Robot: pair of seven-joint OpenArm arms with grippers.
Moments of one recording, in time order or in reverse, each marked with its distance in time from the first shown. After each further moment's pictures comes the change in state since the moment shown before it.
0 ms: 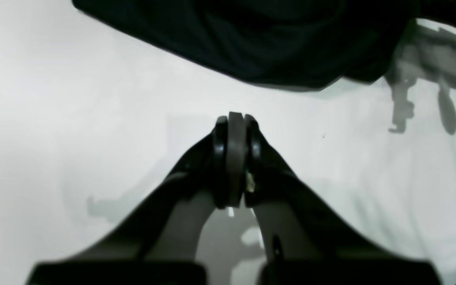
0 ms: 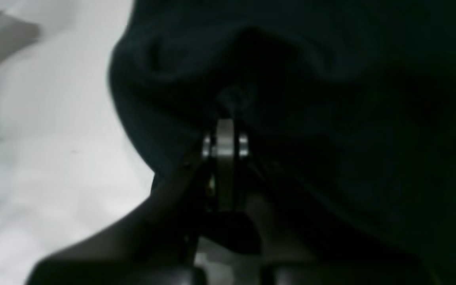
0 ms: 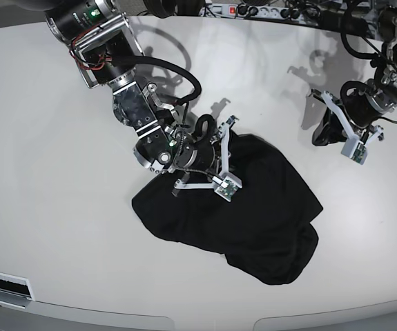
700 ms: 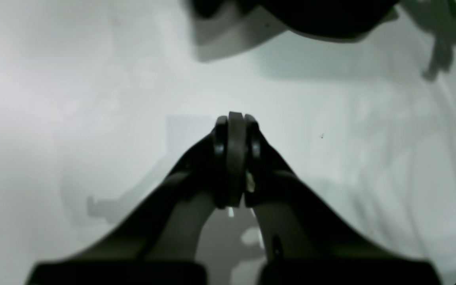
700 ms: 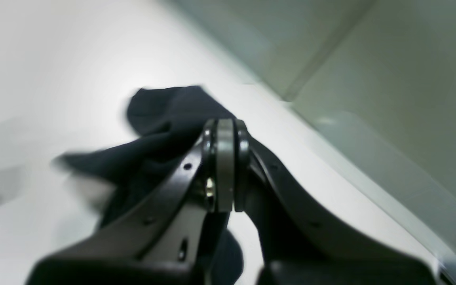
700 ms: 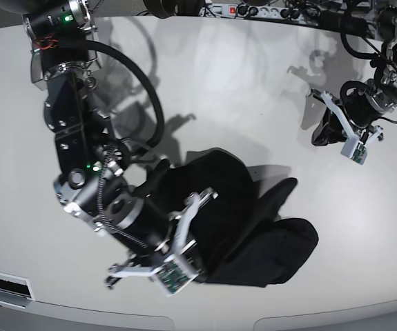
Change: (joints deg) left arm 0.0 0.0 0.0 0.0 0.0 0.0 -0.1; right arm -0.1 8.2 10.3 43.5 6.1 -9.8 -10.7
